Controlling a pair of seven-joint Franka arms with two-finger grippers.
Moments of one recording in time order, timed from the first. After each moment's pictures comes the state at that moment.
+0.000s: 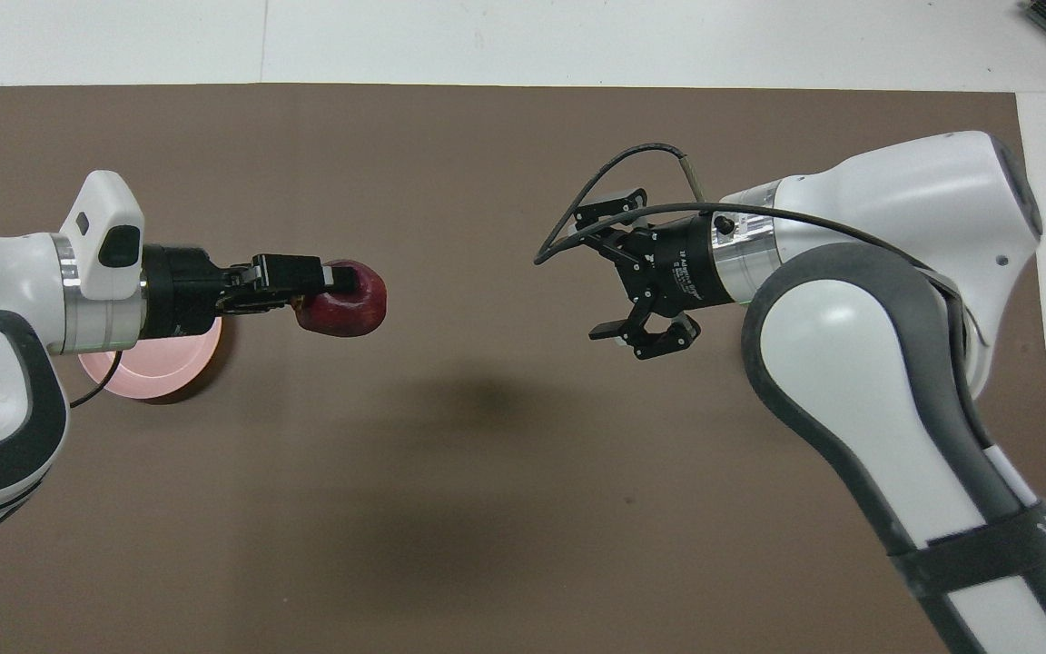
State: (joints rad) left arm -0.10 -0.06 -0.11 -2.02 -0.94 2.14 0.18; right arm 0.40 0.16 -0.09 -1.74 0.84 2.01 1.00
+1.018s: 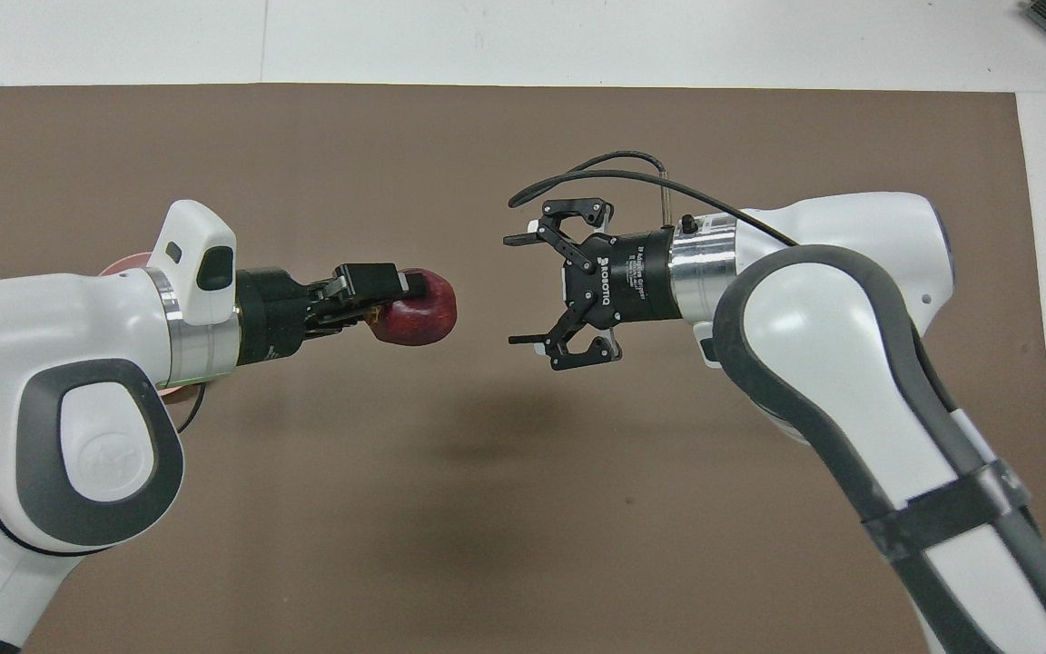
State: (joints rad) left arm -0.19 -0.09 -0.17 -2.08 -0.97 2.32 -0.03; right arm 0.46 0.19 -0.10 -1.80 1.18 2.10 1.23
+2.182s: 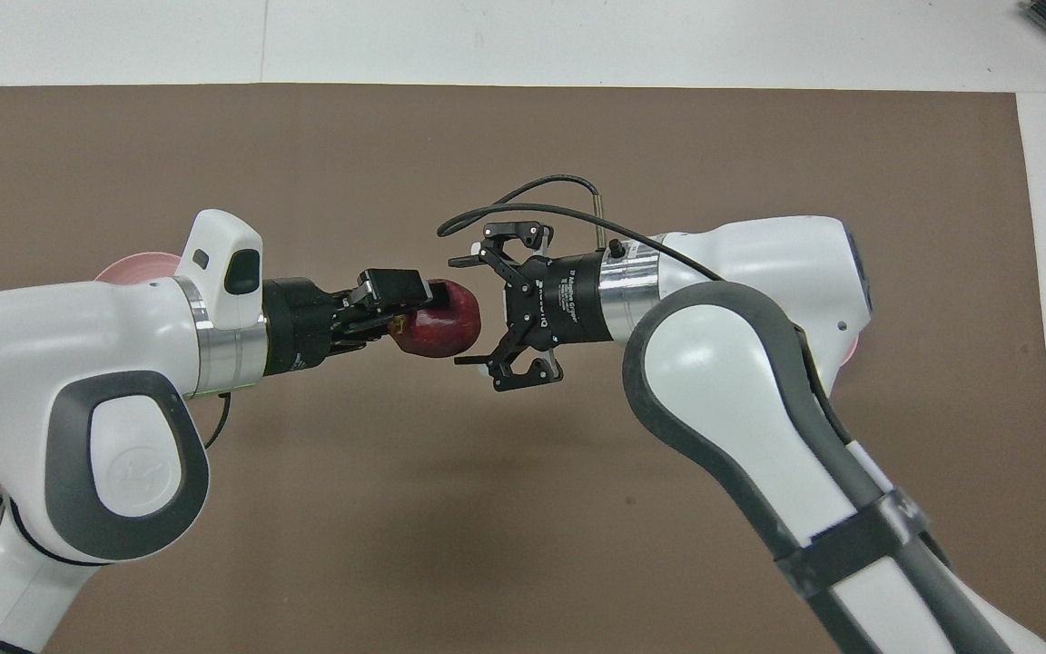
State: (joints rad) left arm -0.21 -0.09 -0.20 -2.08 -0.96 2.33 -0.15; right arm 0.55 0.21 -0.09 -1.79 1.18 2.18 1.27
